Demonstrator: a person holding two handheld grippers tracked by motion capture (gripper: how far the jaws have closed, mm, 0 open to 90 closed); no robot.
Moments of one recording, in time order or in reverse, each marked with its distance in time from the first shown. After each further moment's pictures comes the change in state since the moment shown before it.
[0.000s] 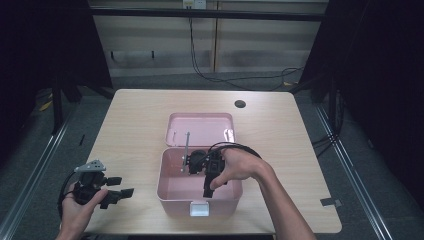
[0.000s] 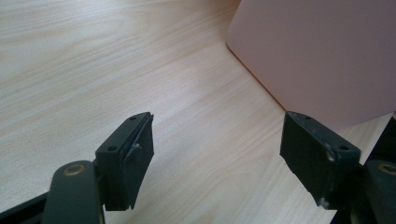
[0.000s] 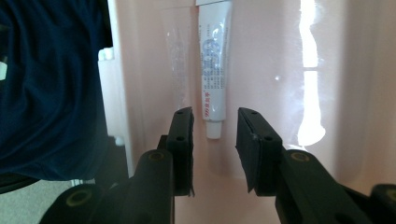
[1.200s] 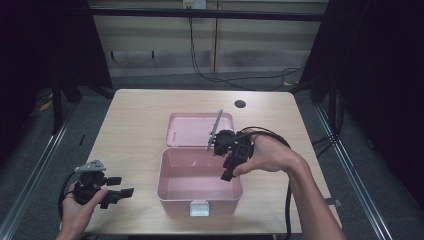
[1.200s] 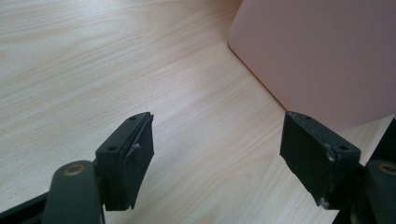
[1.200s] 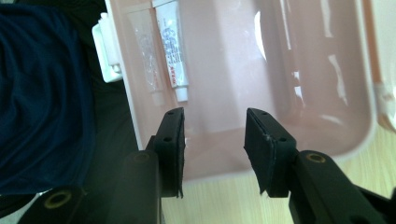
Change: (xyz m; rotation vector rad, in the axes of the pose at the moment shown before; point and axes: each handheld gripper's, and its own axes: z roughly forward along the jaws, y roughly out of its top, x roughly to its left) left arm 0.001 0.000 0.000 0.003 0.004 0.002; right arm 0.013 -0.053 -0.066 -0.125 -0.165 0.139
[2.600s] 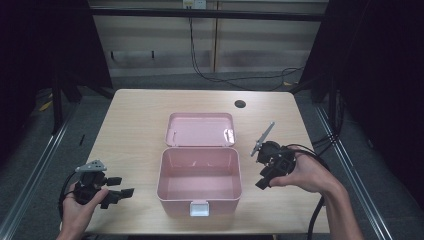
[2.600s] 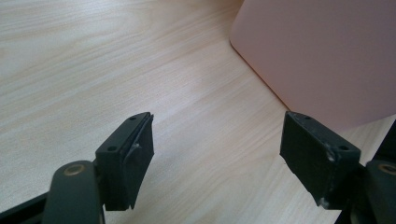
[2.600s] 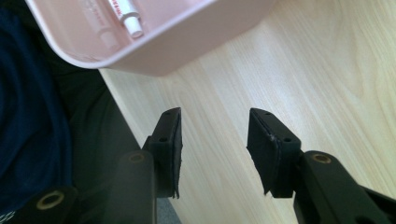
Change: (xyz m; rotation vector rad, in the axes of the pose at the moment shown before) left arm 0.000 -0.001 0.001 0.003 0.003 -0.004; right arm -0.011 -0.106 0.018 -0.043 -0.062 0.284
